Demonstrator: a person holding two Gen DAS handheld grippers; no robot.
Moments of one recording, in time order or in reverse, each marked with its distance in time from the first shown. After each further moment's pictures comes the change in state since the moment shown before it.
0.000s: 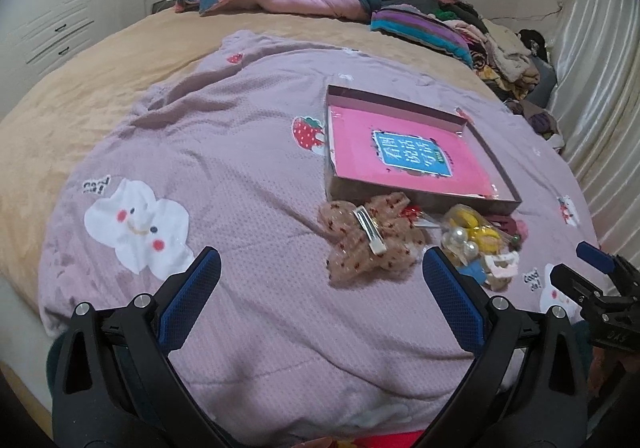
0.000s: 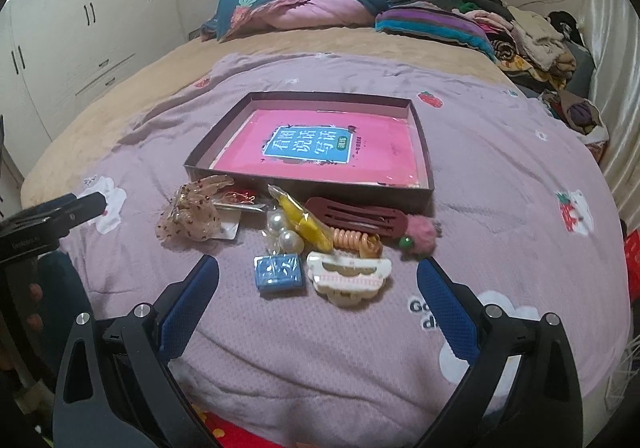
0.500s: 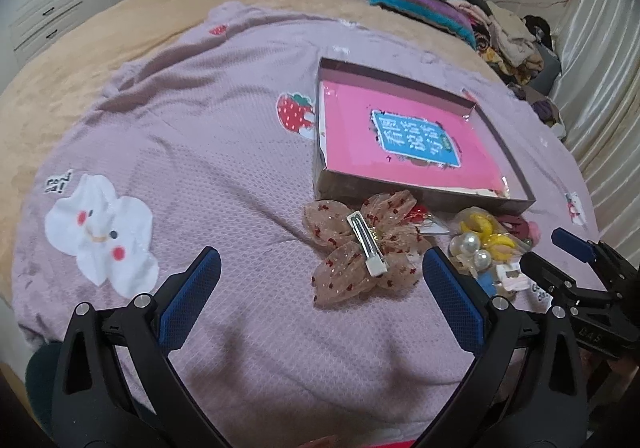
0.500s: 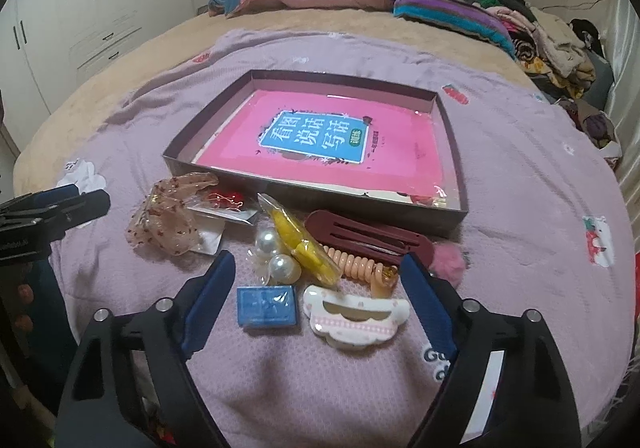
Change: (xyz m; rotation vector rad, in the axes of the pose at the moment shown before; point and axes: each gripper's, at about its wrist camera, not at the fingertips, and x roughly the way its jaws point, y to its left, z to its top) left arm 0.050 -0.005 0.012 -0.012 0.104 -0.023; right arm 0.063 -0.001 0.022 -0.064 0.071 0.012
